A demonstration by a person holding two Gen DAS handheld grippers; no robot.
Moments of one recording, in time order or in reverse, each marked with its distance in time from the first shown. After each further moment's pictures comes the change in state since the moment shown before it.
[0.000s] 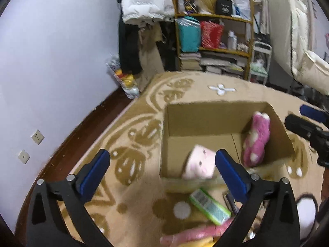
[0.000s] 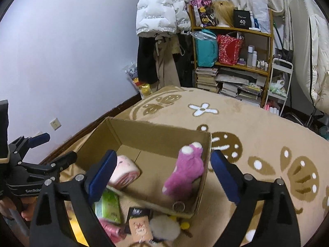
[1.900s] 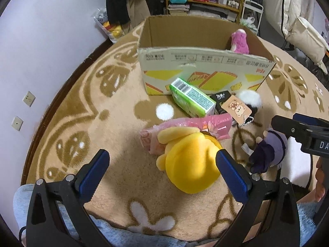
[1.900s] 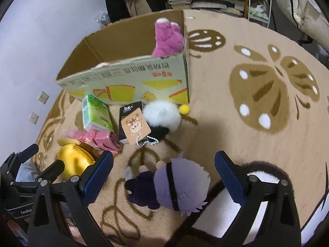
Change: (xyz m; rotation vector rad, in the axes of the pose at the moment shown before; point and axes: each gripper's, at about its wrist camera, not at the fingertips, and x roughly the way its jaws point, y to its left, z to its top) left arm -0.040 -0.013 -0.113 0.026 0.334 -0.082; right arm -0.006 0.000 -0.118 0.241 0.444 -0.068
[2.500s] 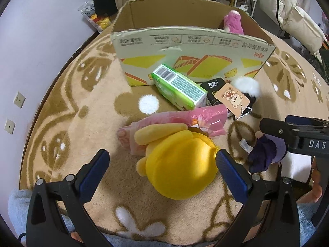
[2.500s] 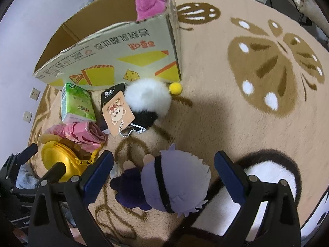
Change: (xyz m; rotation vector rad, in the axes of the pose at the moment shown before) left arm 0.031 -0.015 0.002 0.043 0.082 -0.049; right arm 0.038 -0.013 0.000 0.074 0.134 -0.012
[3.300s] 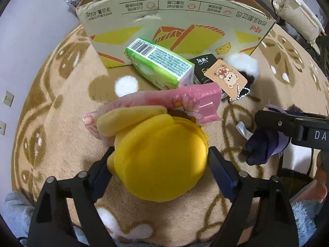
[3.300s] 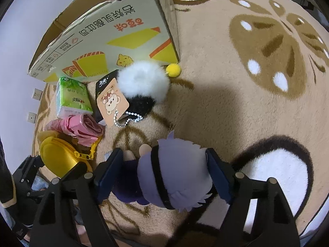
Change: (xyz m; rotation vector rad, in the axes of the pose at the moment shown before) left arm 0.033 -0.017 -0.004 0.042 0.107 -0.054; right arm 0.016 -0.014 -0.007 0.046 0.081 0.047
